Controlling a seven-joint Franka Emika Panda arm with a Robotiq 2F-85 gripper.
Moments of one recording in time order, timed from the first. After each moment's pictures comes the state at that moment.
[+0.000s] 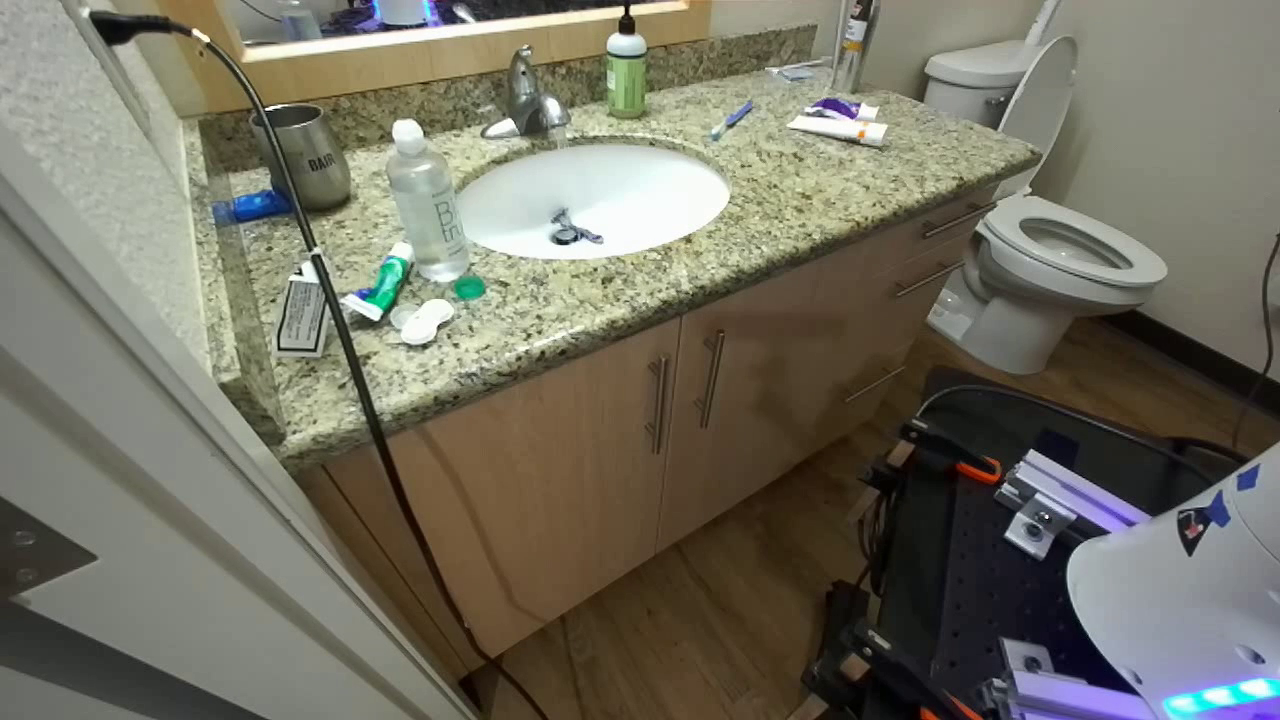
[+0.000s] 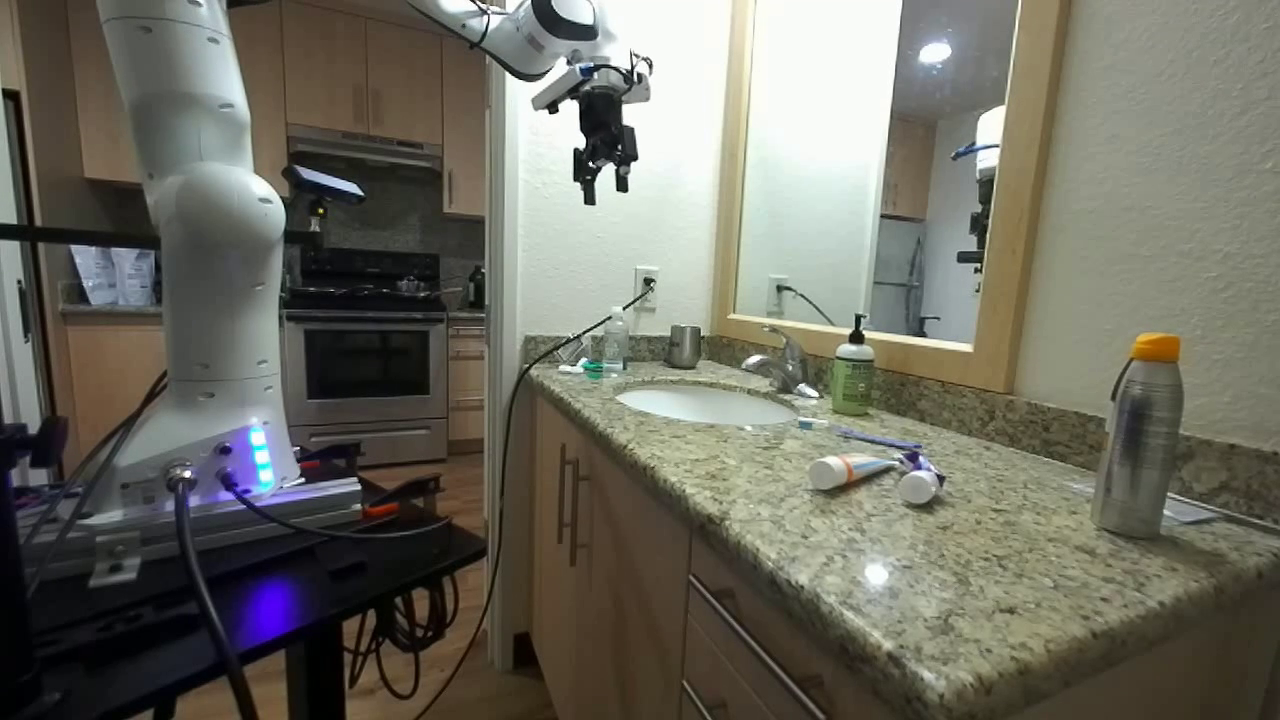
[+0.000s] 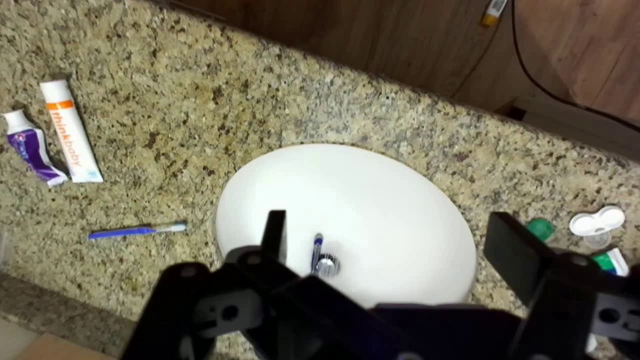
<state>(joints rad) -0.12 -0.15 -0.16 -1.86 -0.19 1.74 -0.08</state>
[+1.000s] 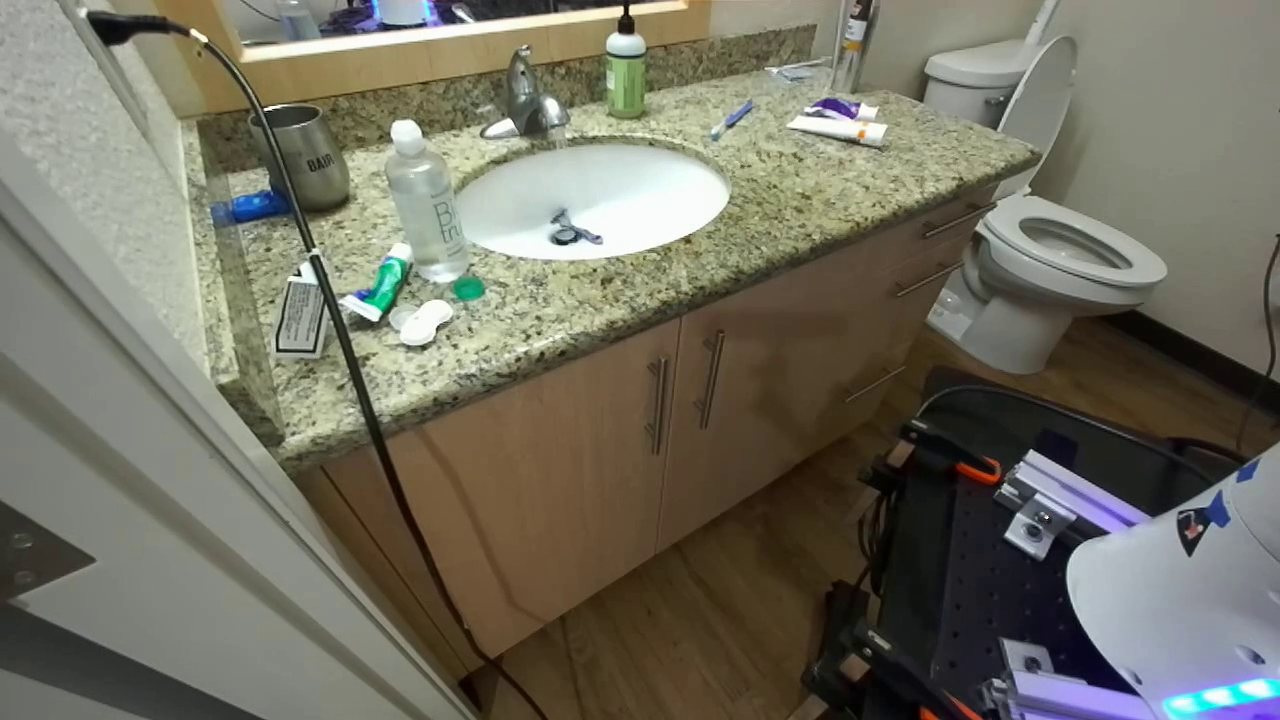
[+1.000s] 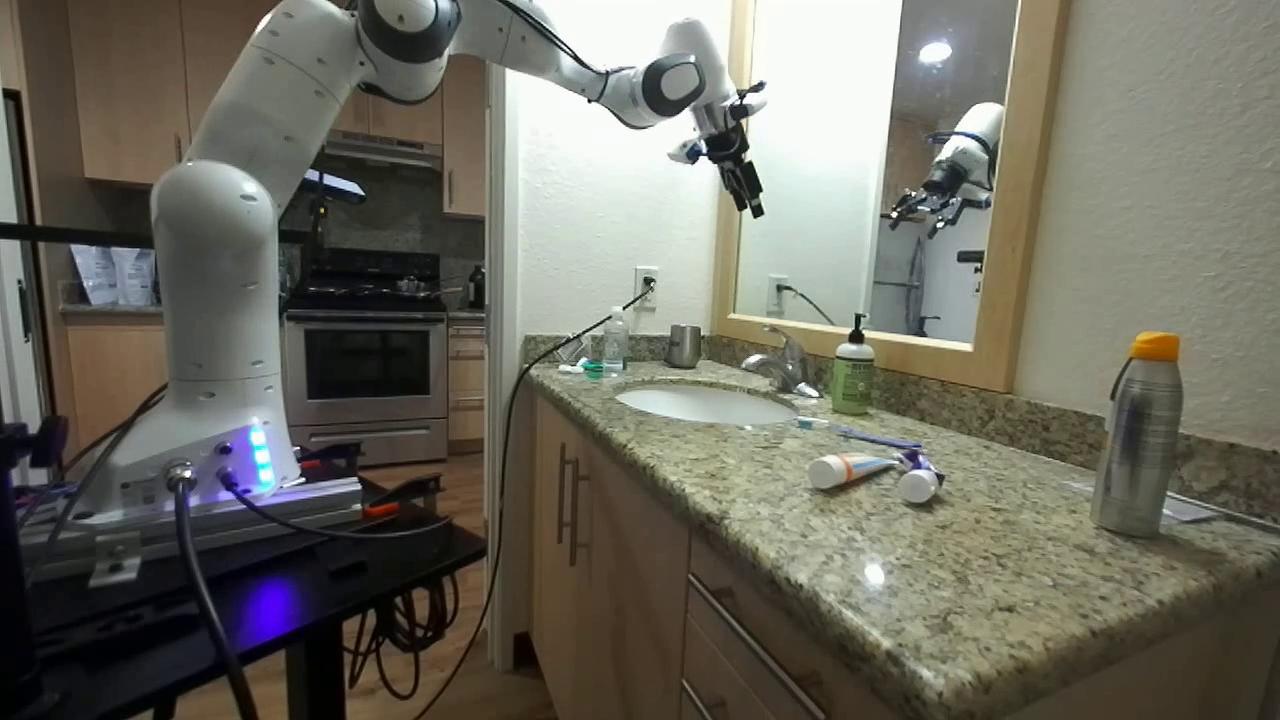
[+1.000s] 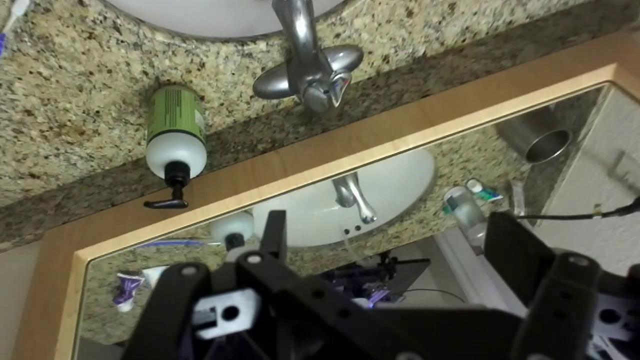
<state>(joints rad) -0.26 0.45 -0.23 -1.29 0.19 2.31 0.26</state>
